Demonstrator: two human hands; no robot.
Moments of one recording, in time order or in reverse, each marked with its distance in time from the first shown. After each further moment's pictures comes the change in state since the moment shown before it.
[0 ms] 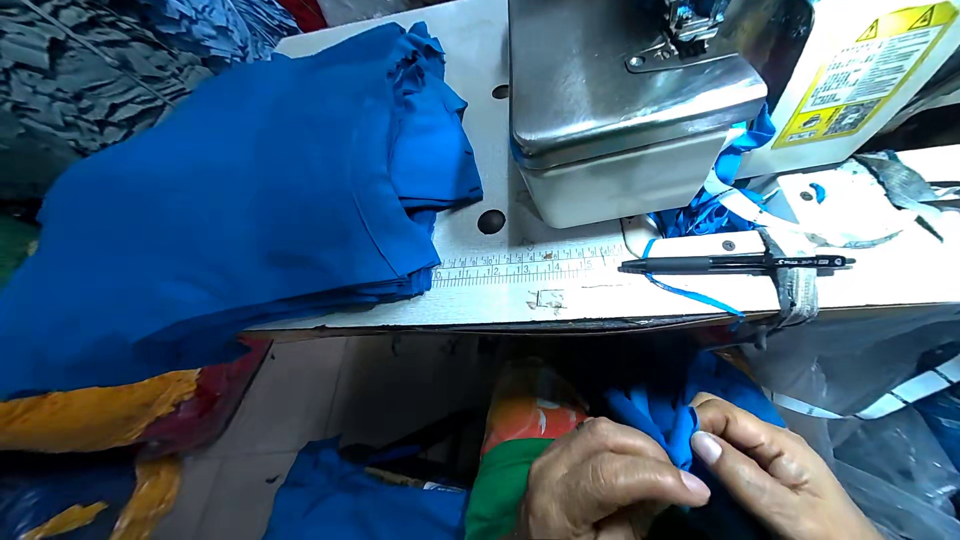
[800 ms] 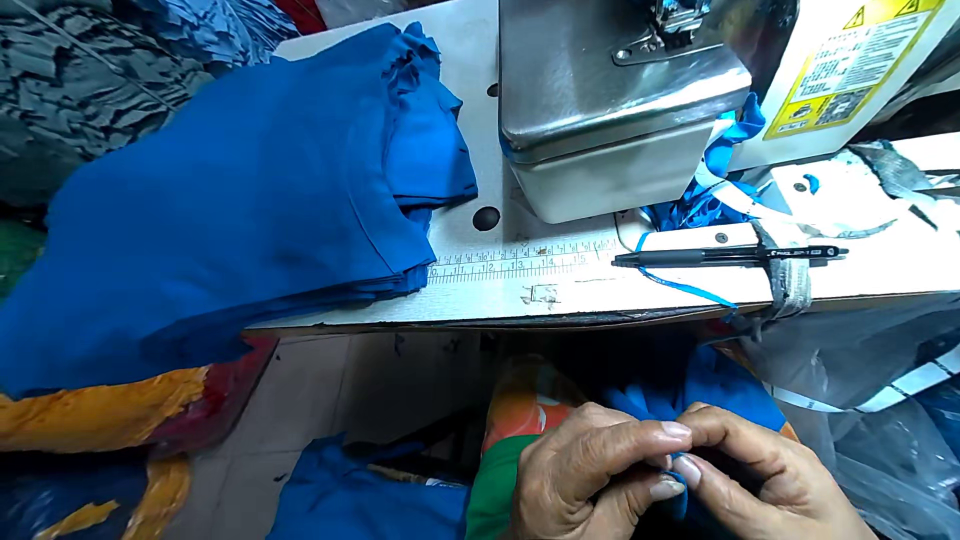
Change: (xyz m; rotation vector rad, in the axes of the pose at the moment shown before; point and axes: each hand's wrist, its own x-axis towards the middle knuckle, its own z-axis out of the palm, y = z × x) left_hand 0.005 0.008 0.004 0.000 0.092 -0.120; right_hand -0.003 0.001 0.001 -0.057 -0.063 -0.118
